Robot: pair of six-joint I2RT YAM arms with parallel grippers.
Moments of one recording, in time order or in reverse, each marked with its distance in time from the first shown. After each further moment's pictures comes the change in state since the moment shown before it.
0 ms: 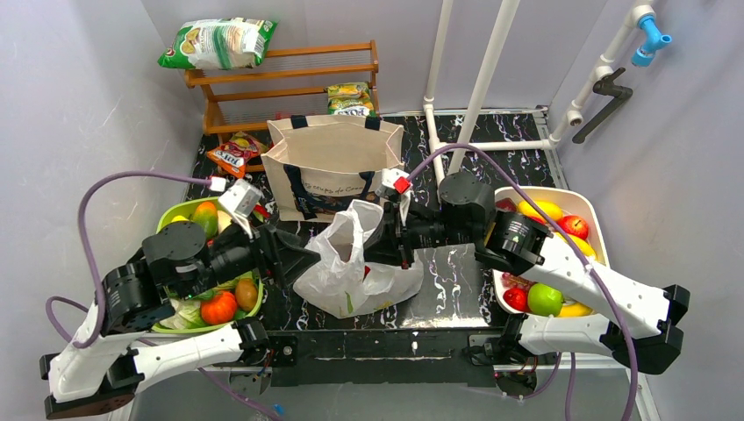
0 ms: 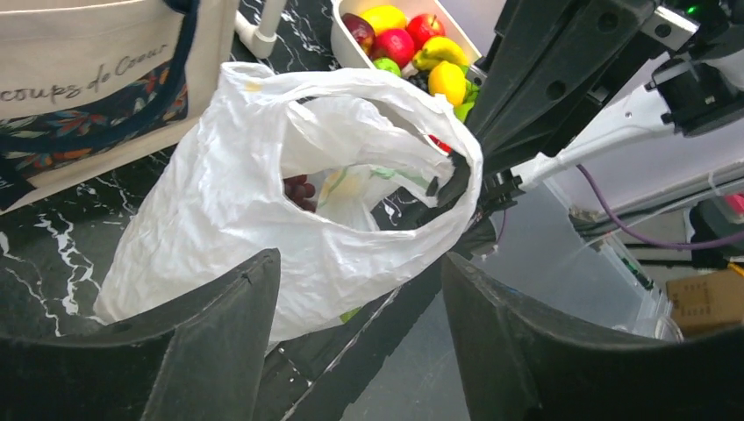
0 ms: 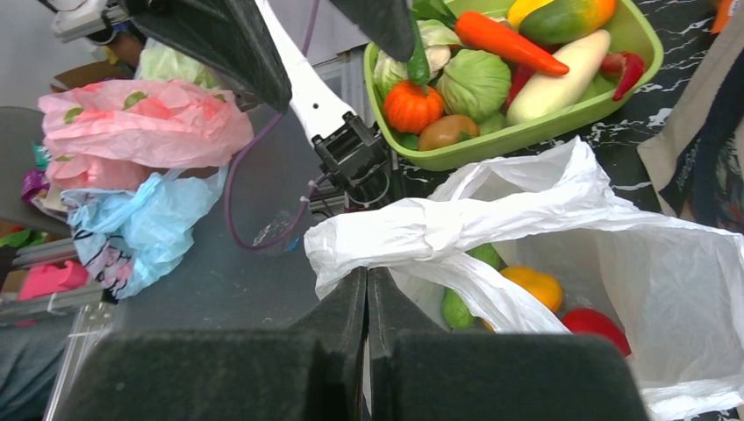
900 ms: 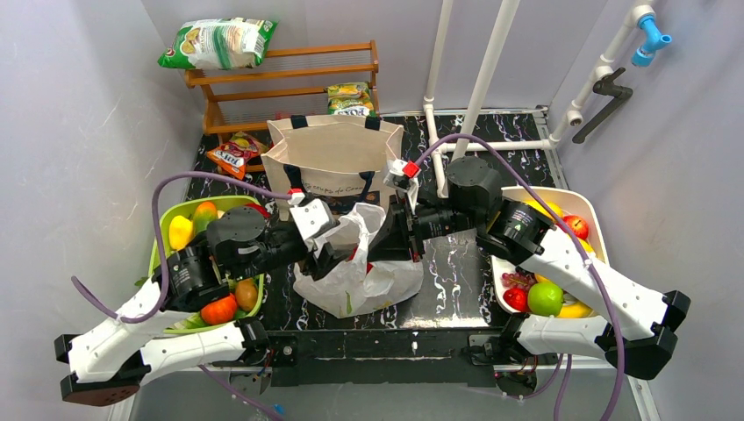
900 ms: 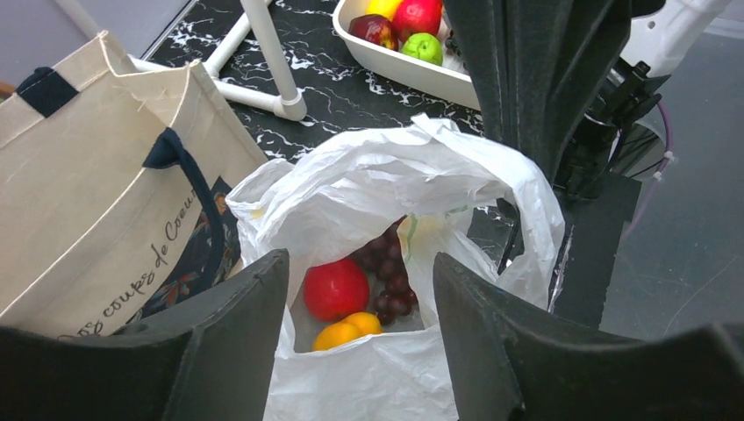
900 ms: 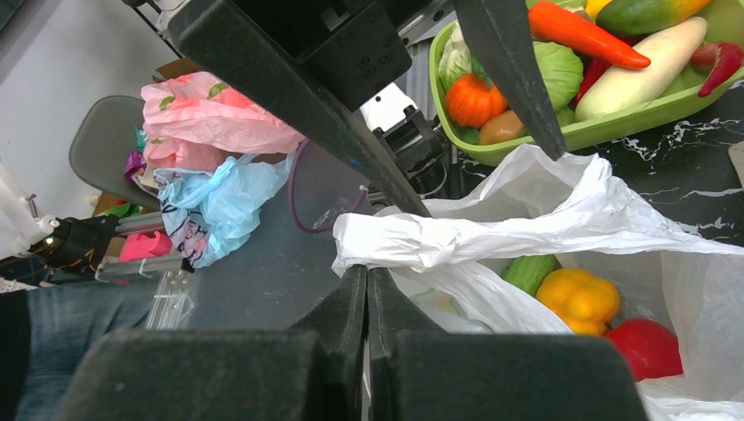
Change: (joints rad) left arm 0.000 0.104 -0.145 0.244 0.122 0.634; right arm -0.131 0.016 0.019 0.001 -0.304 0.070
